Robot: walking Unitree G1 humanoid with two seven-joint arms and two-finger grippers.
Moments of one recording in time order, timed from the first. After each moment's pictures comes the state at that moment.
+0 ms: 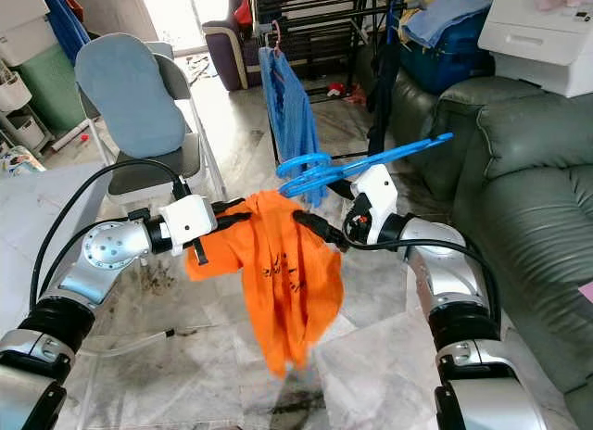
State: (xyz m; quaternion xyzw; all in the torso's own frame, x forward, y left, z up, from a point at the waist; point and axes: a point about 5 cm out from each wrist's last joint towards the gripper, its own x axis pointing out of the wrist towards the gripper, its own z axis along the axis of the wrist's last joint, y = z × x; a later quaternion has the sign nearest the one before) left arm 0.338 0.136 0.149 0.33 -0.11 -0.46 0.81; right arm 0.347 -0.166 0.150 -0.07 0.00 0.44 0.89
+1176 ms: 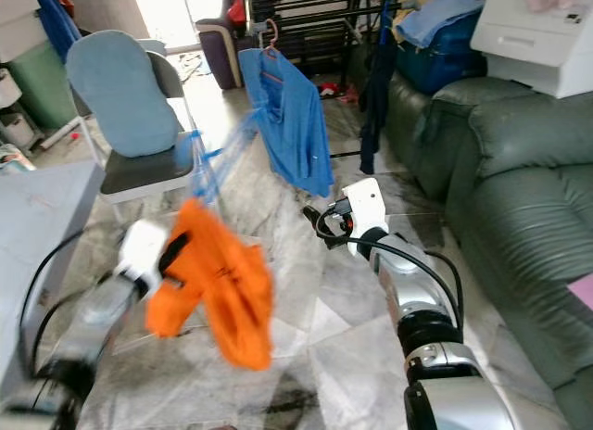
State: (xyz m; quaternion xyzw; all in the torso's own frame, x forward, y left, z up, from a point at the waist) left arm 0.309 0.201 0.053 0.12 0.07 -0.13 0.98; right arm 0.356 -0.154 0.102 -0.05 0.08 0.22 0.97
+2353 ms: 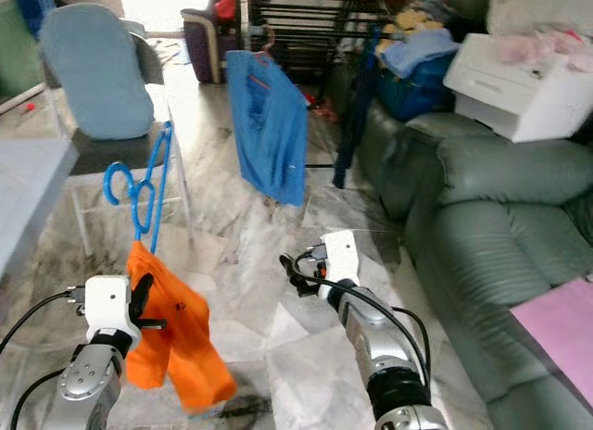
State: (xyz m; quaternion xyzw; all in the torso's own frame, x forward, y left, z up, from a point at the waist) left arm 0.240 0.195 0.034 0.03 0.10 0.02 0.99; right arm 0.309 -0.112 0.053 0.06 0.16 0.22 0.96
